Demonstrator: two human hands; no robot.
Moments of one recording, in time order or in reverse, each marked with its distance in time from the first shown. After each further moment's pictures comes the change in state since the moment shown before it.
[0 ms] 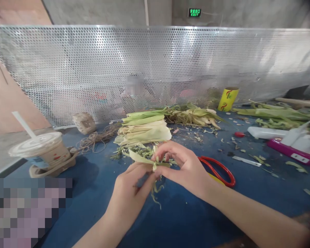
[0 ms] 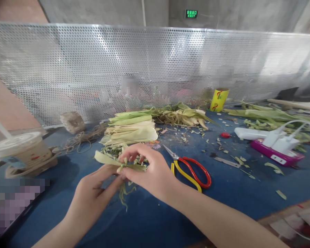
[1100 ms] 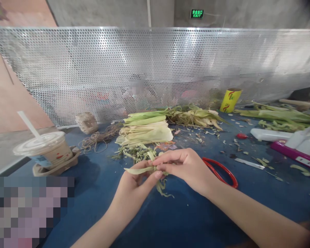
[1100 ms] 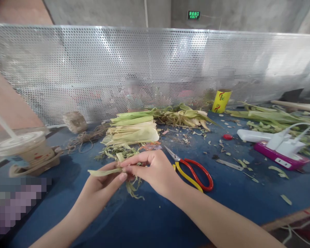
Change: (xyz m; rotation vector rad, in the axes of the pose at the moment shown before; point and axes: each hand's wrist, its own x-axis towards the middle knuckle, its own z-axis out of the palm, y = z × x) left_hand 0.005 -0.002 0.007 -0.628 -0.102 -0.338; right_hand 0.005 0.003 -0.004 0.268 -0.102 0.318
